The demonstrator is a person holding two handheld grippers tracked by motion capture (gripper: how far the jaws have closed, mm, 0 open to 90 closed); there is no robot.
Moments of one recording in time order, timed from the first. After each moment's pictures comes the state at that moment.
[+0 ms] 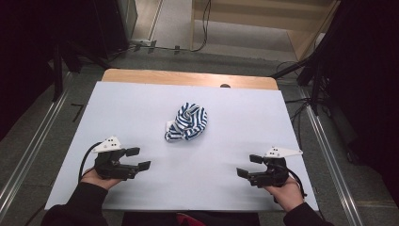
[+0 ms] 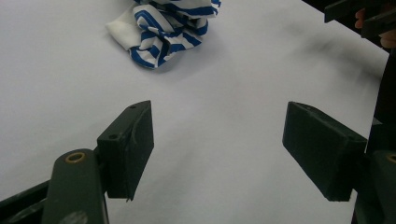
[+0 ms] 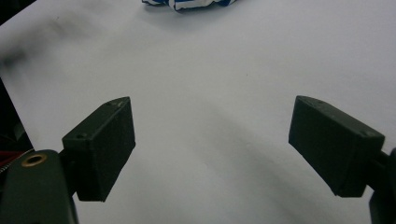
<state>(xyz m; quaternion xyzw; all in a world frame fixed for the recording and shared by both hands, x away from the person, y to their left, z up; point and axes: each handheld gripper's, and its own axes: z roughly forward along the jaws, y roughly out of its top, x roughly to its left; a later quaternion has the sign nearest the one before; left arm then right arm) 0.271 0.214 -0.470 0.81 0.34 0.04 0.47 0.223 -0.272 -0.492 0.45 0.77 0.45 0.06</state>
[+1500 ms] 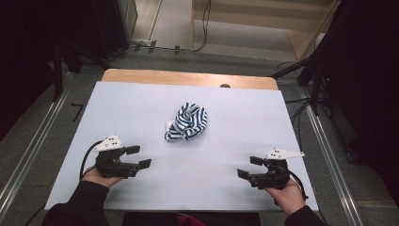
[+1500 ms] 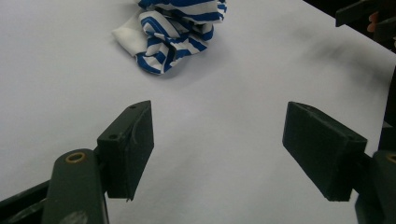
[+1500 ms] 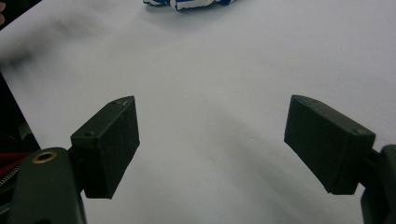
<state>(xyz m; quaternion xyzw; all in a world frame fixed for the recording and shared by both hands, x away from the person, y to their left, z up) 0.274 0.212 -0.470 0.81 0.34 0.05 0.47 0.217 -0.272 -0.489 0.45 0.77 0.45 0.06</state>
